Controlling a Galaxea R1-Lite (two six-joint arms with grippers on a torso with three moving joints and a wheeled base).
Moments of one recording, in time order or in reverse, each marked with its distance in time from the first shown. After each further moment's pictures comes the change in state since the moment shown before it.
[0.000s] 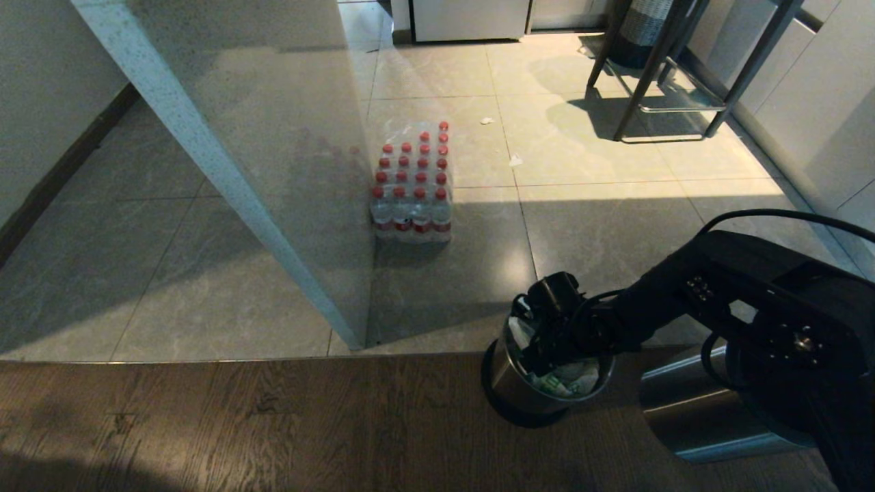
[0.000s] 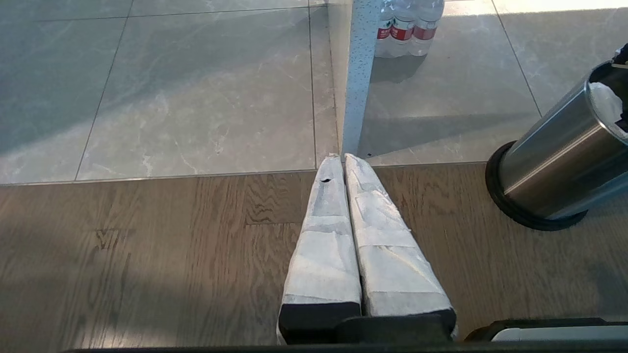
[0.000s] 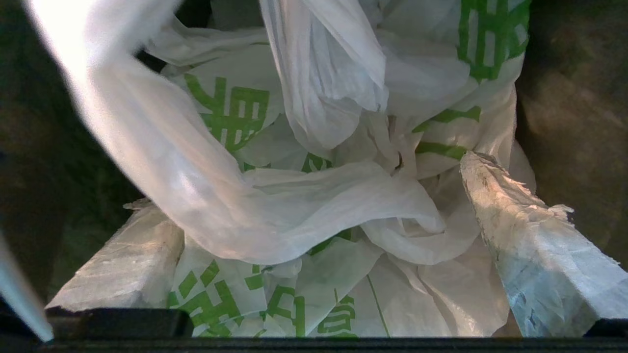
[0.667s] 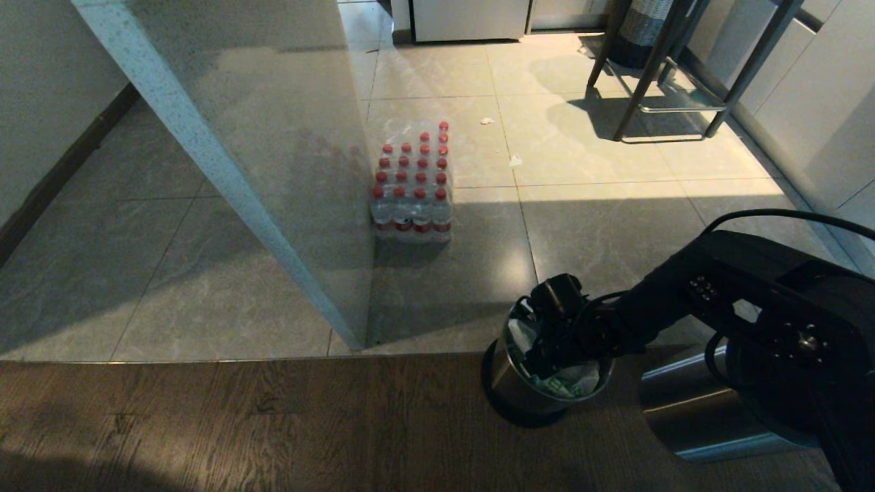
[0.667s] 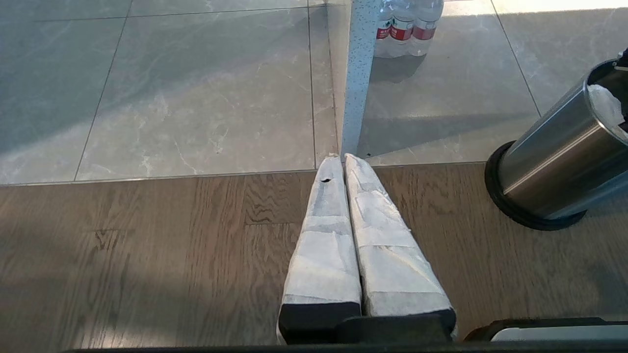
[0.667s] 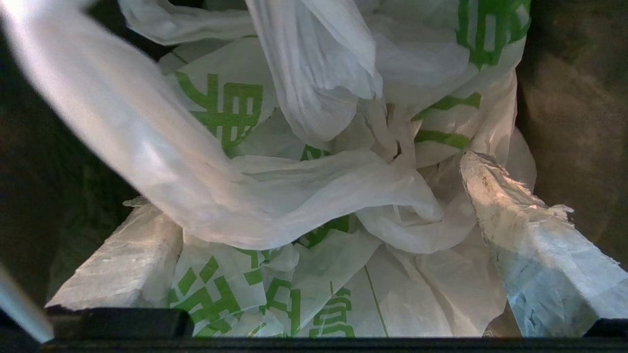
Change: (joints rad) left arm 0.000 0.000 0.000 0.000 0.000 0.000; right arm -0.006 -0.009 0.025 -0.002 0.001 -0.001
